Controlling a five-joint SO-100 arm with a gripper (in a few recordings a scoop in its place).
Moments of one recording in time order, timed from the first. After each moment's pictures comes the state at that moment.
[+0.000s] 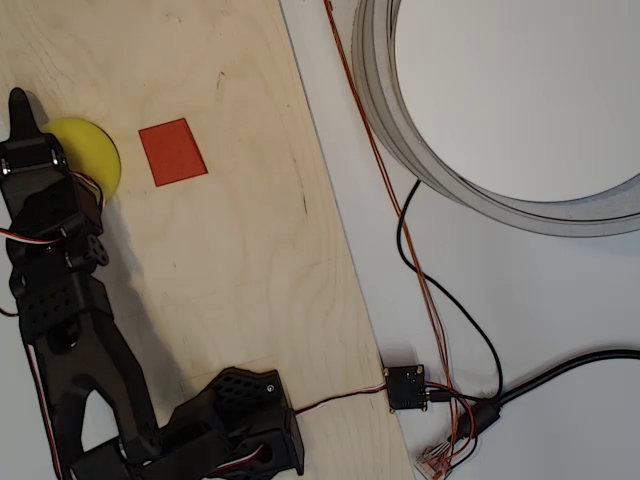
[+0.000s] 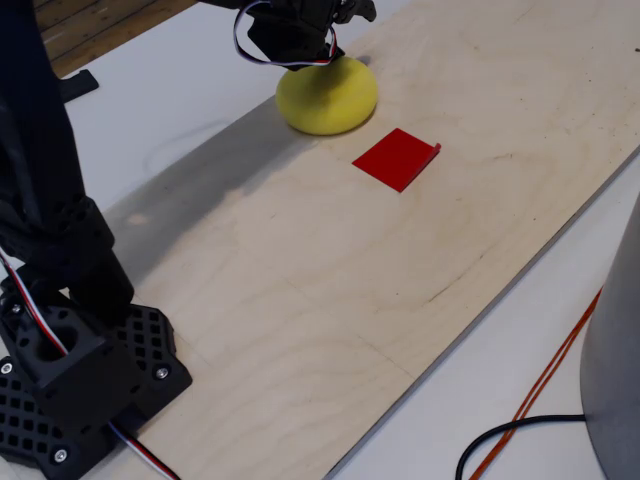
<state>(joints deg) 77.2 73.3 111.3 8.8 26.6</state>
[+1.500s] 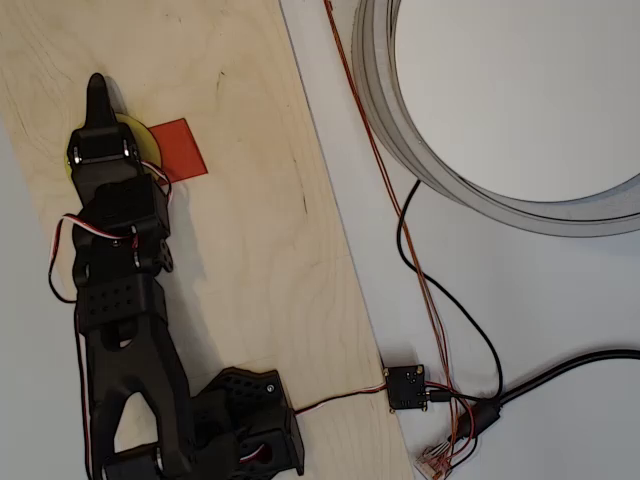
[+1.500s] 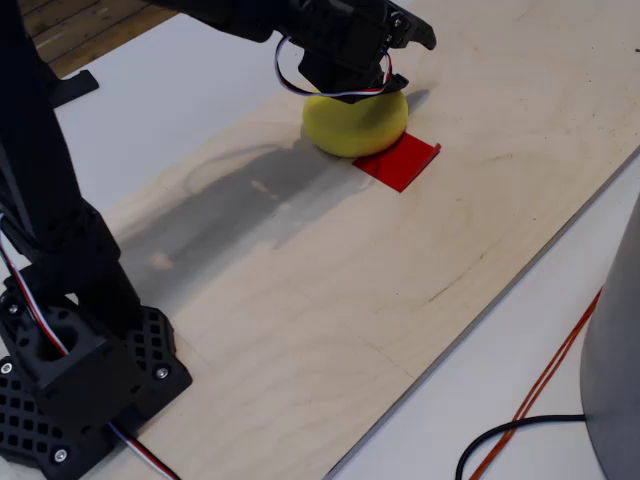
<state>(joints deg) 89.6 78.3 117.5 5.4 13.4</state>
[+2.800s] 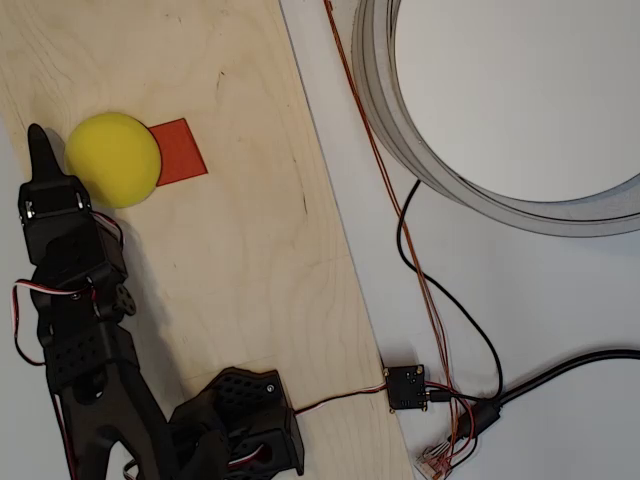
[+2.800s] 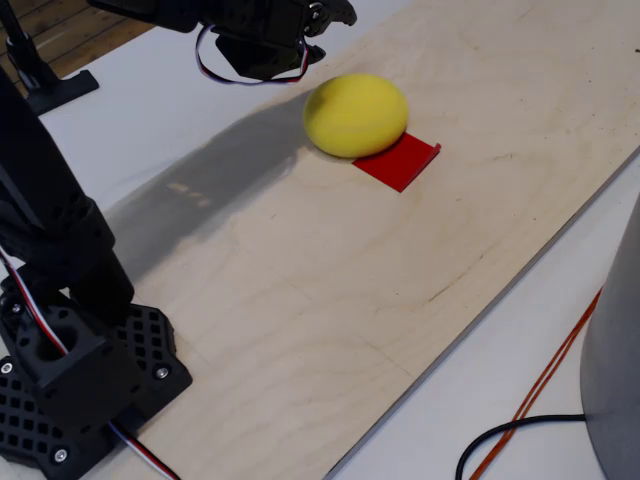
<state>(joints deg) 77.4 89.2 130.3 1.1 31.6</state>
